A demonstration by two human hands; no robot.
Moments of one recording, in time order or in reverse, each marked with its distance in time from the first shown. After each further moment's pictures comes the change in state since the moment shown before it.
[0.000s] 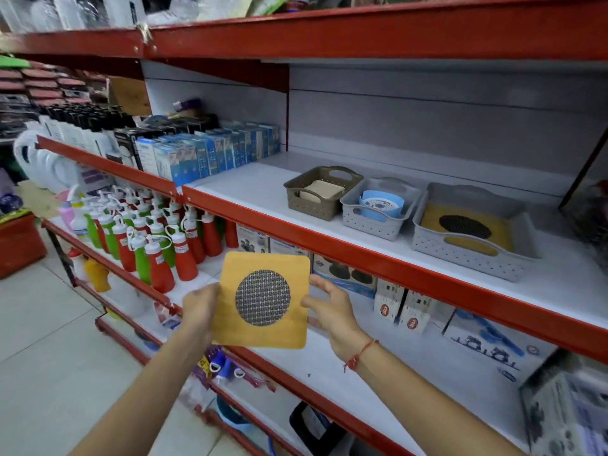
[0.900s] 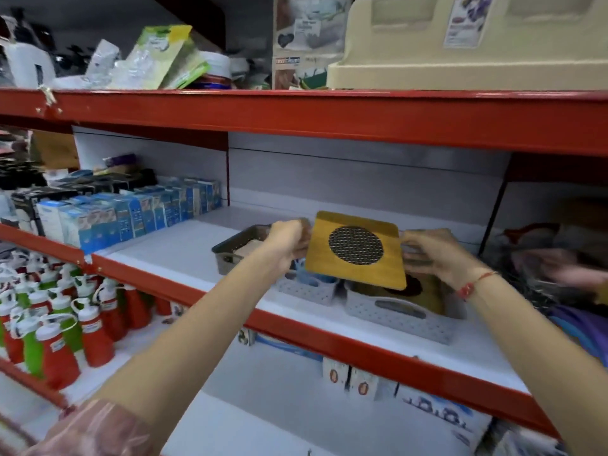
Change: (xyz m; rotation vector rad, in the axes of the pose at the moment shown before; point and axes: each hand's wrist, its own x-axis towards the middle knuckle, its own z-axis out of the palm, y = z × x) left_hand -0.083 0.167 0.259 -0.022 -0.675 0.183; right_hand 0.029 -0.209 -0.225 -0.122 0.357 -0.155
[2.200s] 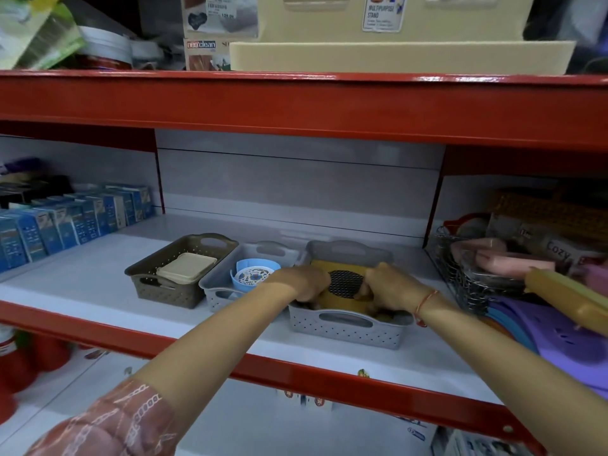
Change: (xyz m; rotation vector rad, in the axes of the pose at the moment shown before) left_hand 0.036 -0.059 0.106 1.722 -0.720 0.405; right_hand 0.034 0.049 -0.040 -1.470 -0.243 -0.285
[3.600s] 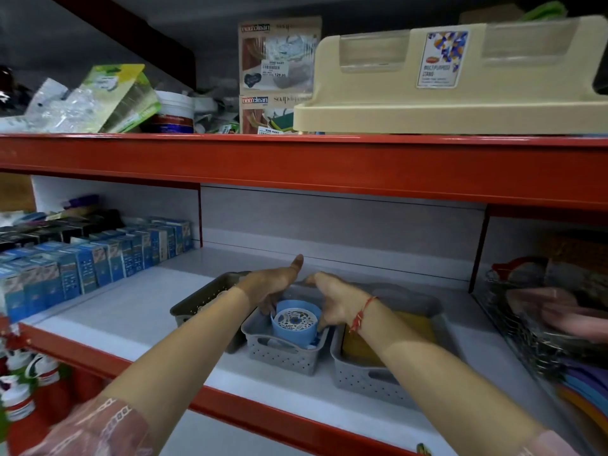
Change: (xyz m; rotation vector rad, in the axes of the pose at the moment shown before) left_hand -0.034 -0.107 -0.045 -0.902 0.057 -0.592; right_hand 0.098 -0.137 -0.032 1.607 -0.331 0.330
